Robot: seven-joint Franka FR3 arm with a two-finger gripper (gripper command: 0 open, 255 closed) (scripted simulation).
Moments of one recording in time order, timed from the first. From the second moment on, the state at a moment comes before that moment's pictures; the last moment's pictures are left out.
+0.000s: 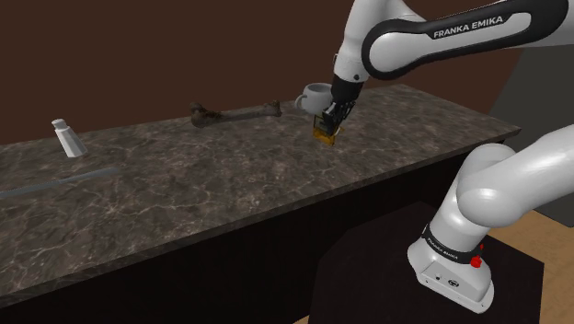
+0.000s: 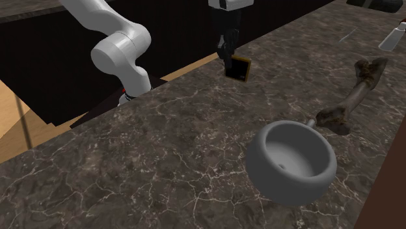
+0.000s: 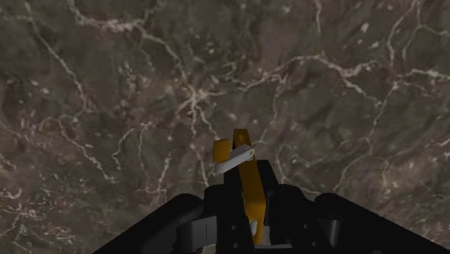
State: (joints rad) arm 0.12 -0.67 0.07 -2.56 0.02 2.06 0.14
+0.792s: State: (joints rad) arm 0.11 -0.68 0.06 -2.40 0.02 1.90 0.13
